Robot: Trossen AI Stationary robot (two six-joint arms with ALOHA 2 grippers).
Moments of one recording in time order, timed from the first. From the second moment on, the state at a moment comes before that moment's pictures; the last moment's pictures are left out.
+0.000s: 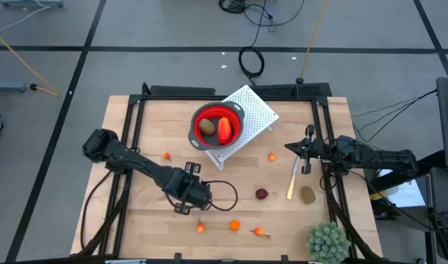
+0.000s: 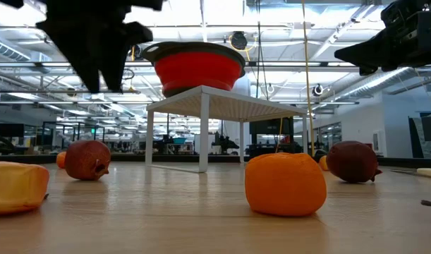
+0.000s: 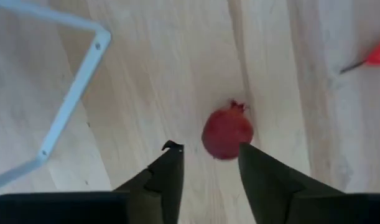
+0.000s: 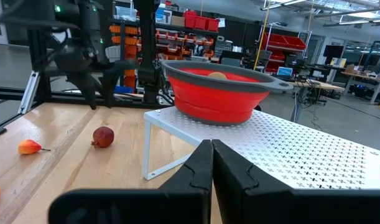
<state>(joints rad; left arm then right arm) -0.41 1.78 1.42 -1.15 -0.20 -0.16 -0.04 0.08 0.12 0.01 0.10 -0.12</state>
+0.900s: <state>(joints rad) -0.41 1.78 1.19 -0.86 -0.15 0.06 -0.04 0.08 0.12 0.01 0.10 -0.12</state>
